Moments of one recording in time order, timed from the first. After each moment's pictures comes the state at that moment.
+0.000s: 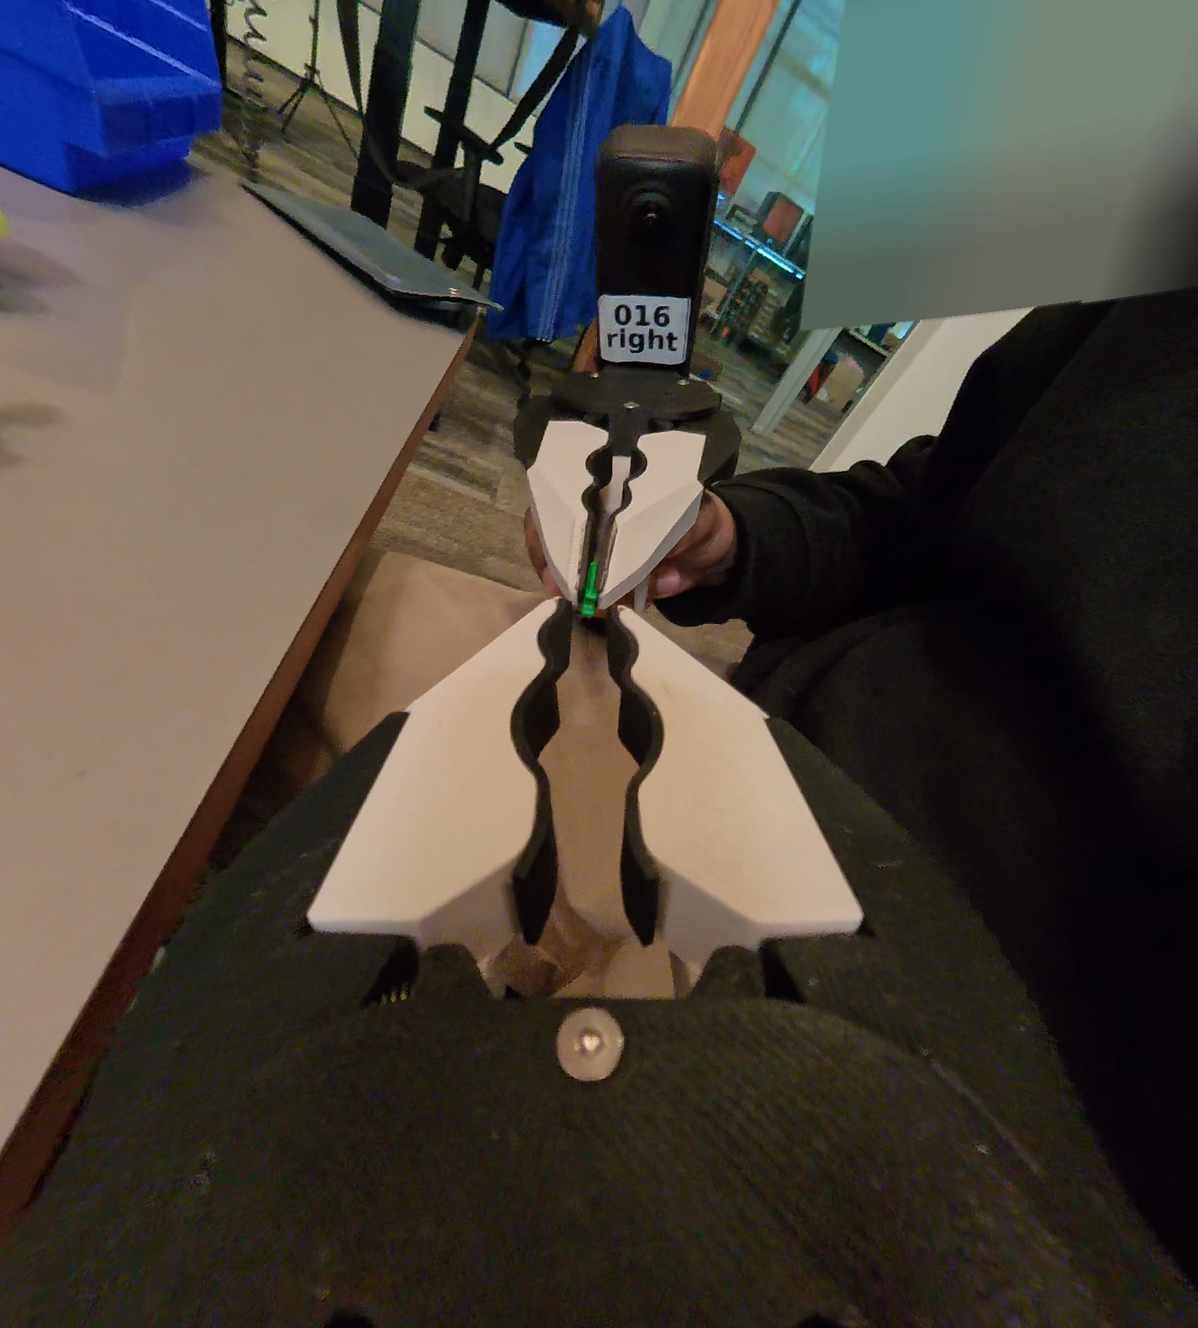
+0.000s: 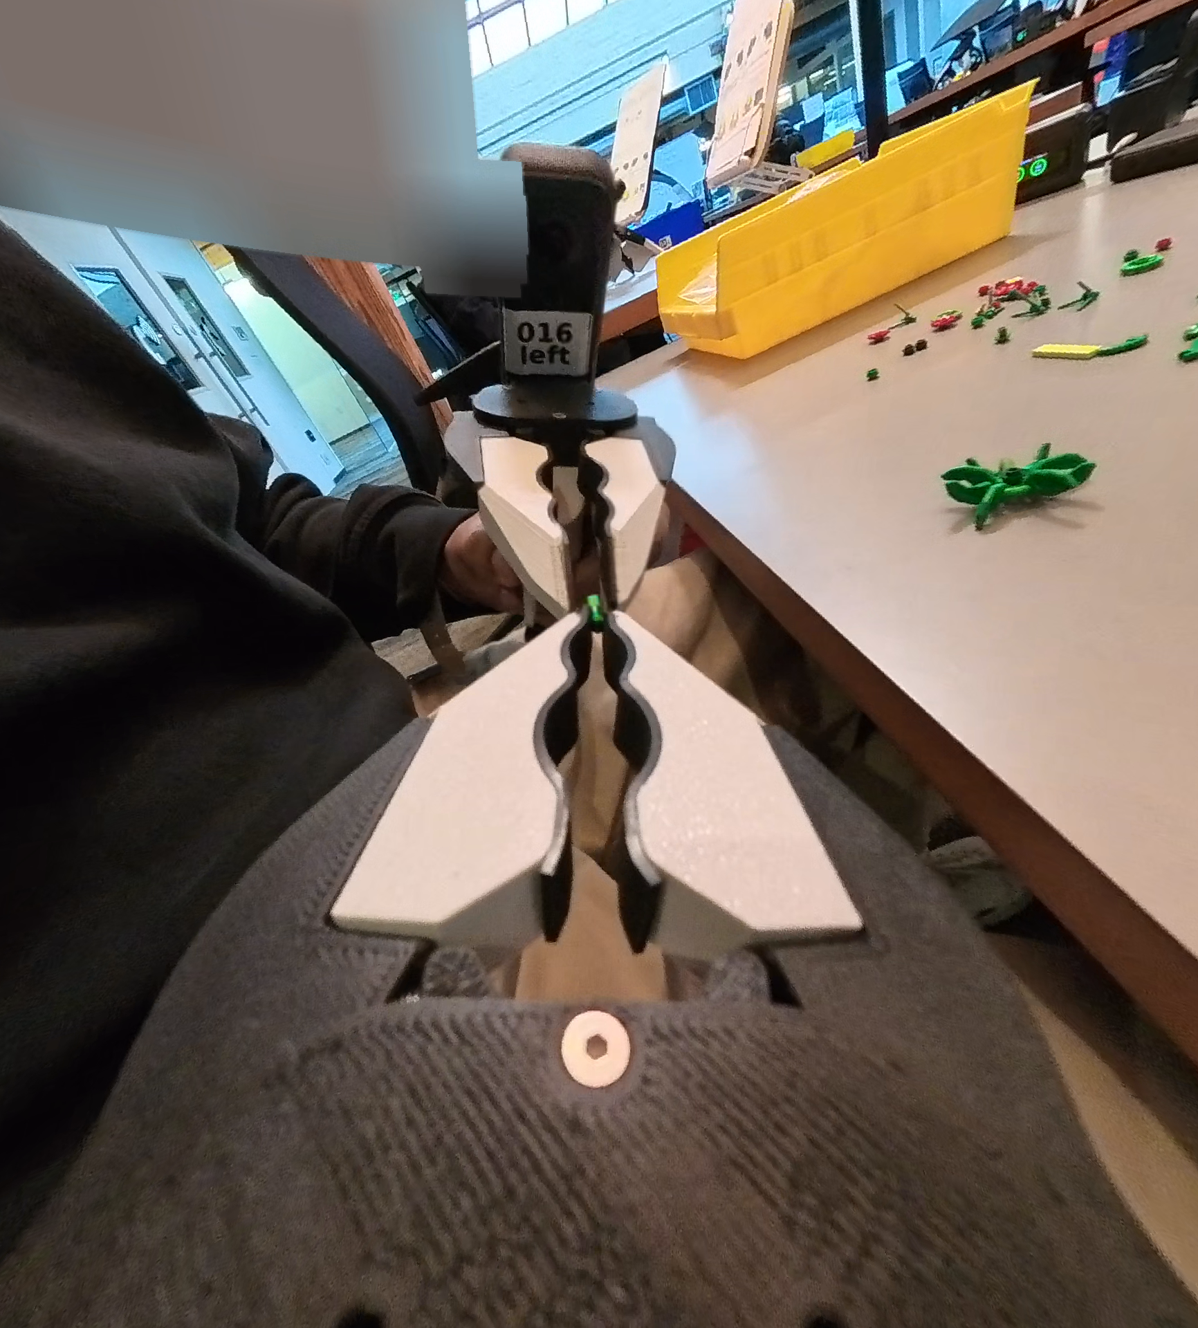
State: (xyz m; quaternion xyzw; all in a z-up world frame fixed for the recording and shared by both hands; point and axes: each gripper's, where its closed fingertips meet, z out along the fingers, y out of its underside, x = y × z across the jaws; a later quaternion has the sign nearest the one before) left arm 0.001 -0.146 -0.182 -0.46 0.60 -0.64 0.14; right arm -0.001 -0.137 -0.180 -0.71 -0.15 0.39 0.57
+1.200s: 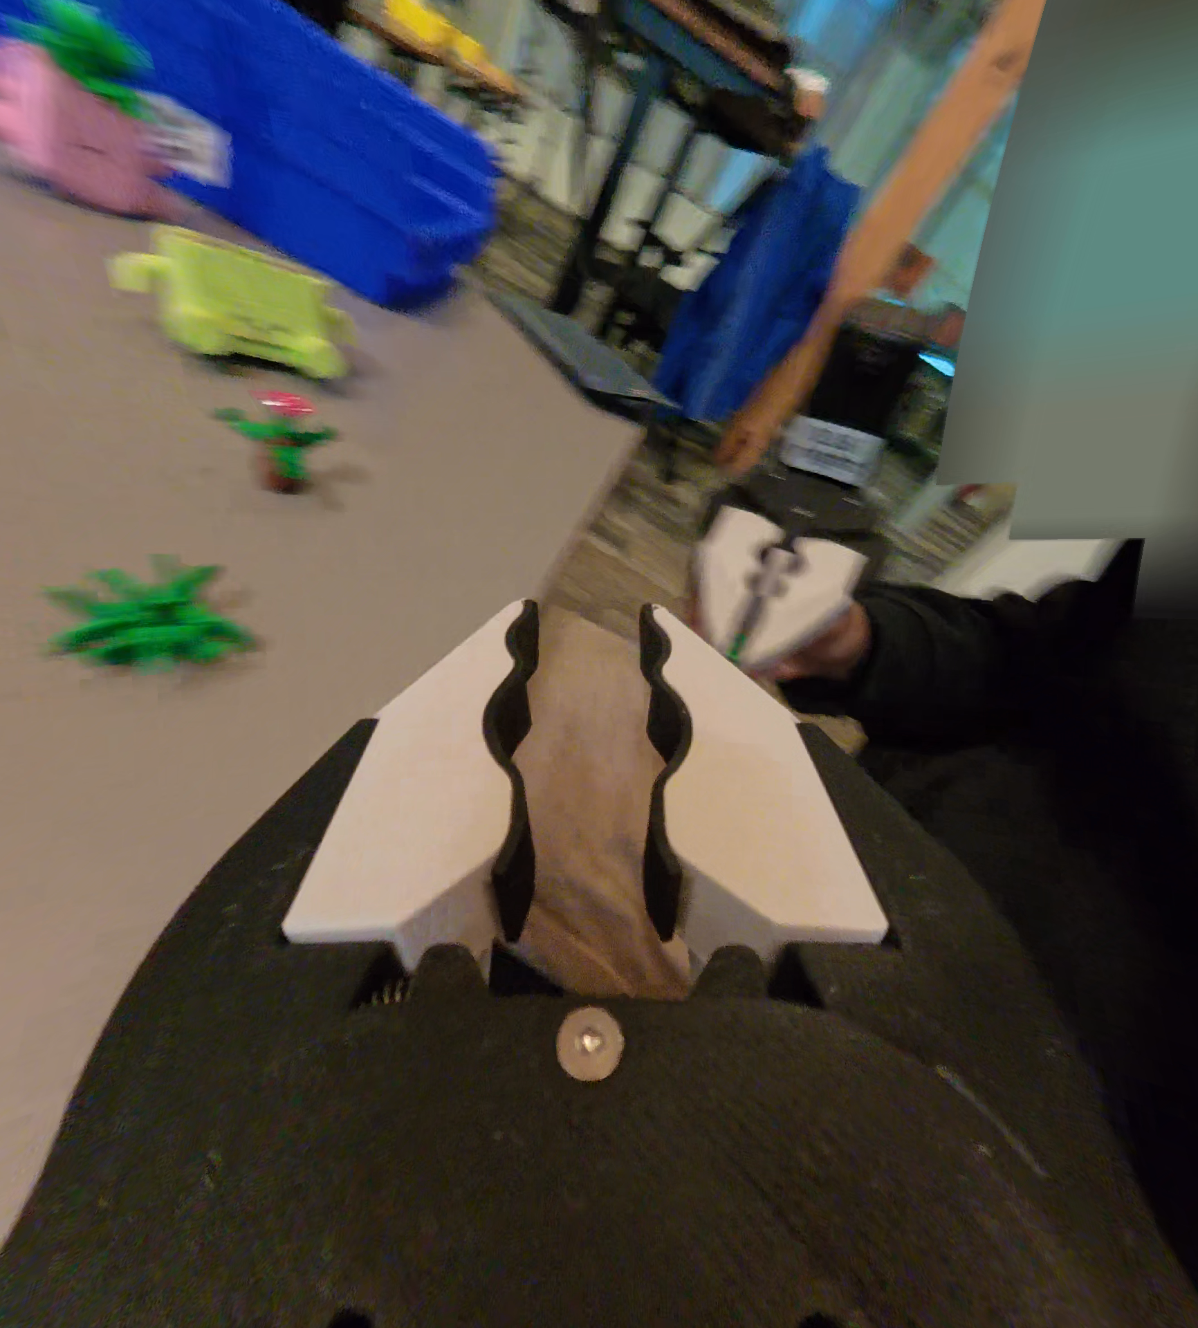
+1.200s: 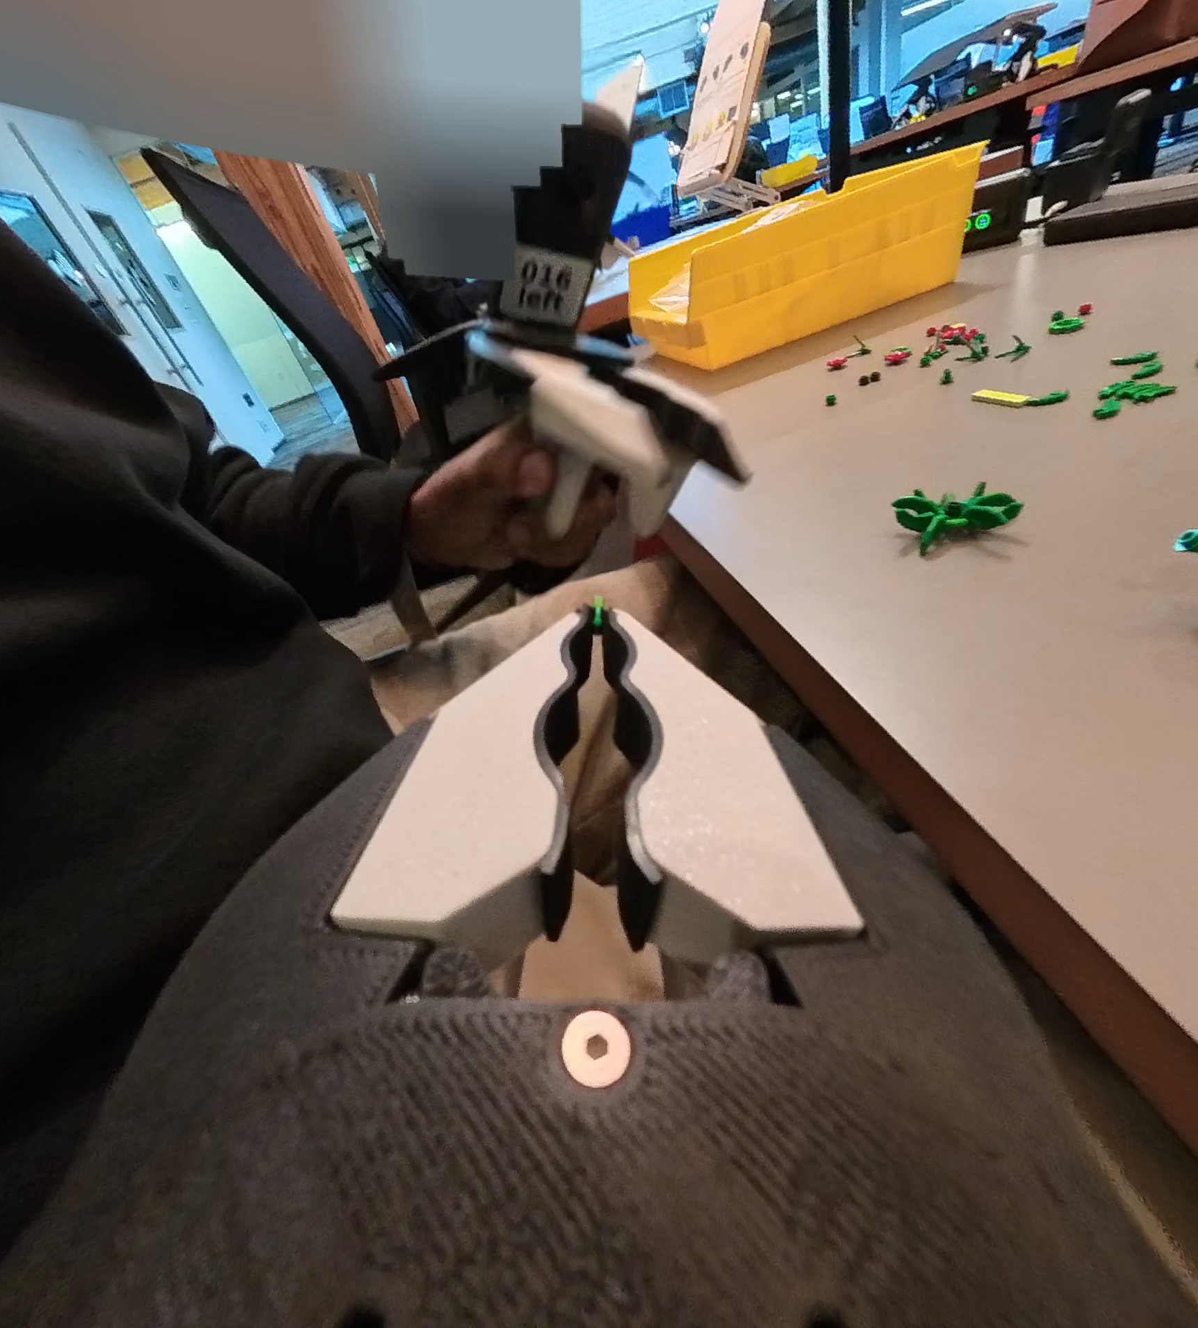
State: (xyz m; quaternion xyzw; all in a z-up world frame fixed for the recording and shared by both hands) left arm 0.016 -0.082 -0.166 -0.56 0.52 -0.61 0.21; right arm 0.007 -0.138 -0.177 -0.71 -0.17 0.34 0.59
